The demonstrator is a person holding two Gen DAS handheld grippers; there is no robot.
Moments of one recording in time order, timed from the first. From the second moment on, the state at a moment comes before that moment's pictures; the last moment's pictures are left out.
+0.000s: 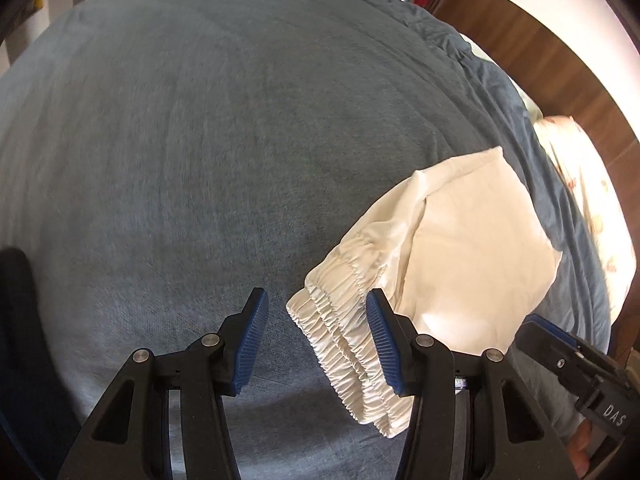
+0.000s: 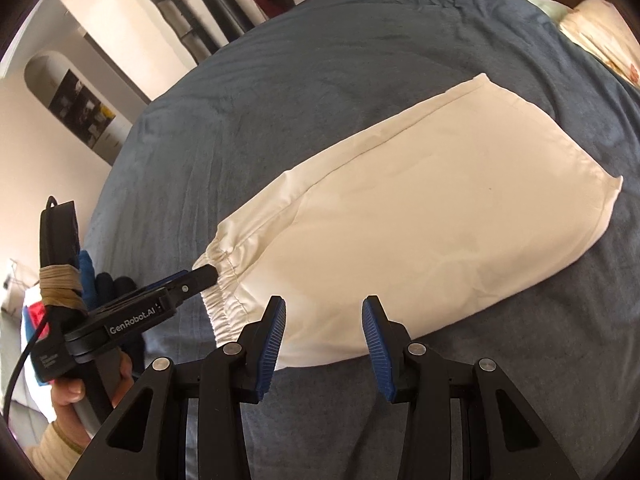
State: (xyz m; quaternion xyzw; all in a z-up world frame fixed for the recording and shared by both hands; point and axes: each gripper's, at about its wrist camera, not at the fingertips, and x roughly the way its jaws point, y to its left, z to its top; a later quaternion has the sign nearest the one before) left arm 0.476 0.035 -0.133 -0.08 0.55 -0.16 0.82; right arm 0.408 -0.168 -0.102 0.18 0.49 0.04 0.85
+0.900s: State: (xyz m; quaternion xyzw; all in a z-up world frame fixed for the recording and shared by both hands) left arm 0.477 0.054 -0.155 -0.22 0.55 -0.15 0.79; right arm 0.431 -0.158 -0.147 0.13 0.52 0.04 0.84
